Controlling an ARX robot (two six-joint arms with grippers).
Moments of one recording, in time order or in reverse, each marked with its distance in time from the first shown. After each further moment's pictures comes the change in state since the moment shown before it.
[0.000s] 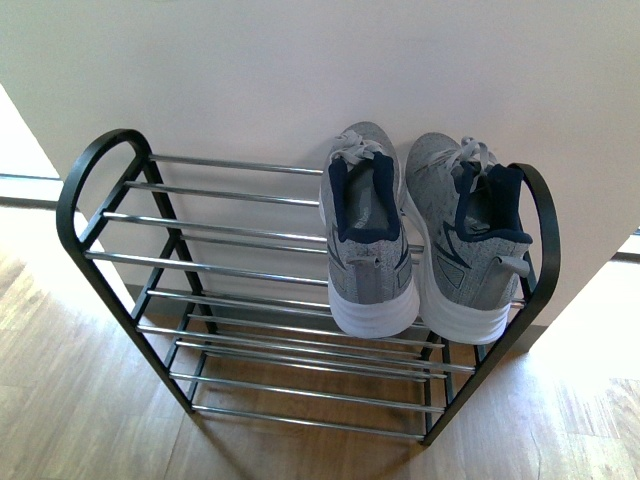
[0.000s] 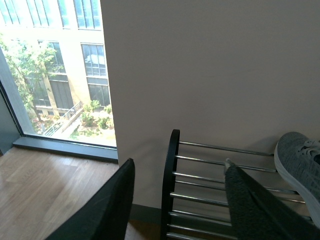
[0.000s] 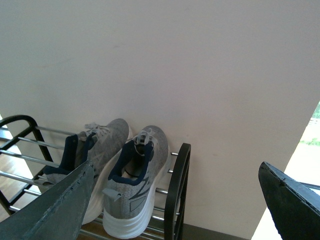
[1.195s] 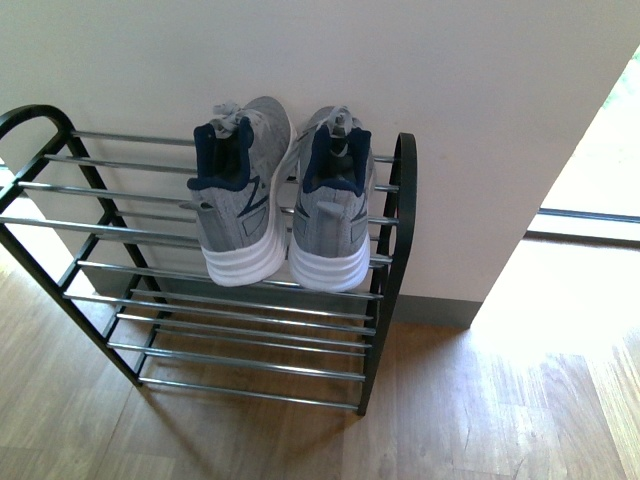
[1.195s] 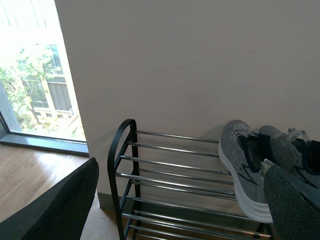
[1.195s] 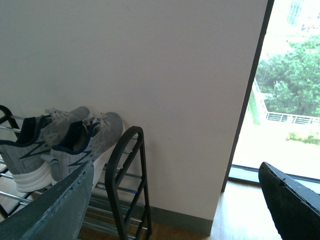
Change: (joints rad) left arm 0.001 0.000 0.000 0.000 0.002 0.003; right arm 0.002 0.000 0.000 -0.003 0.004 0.000
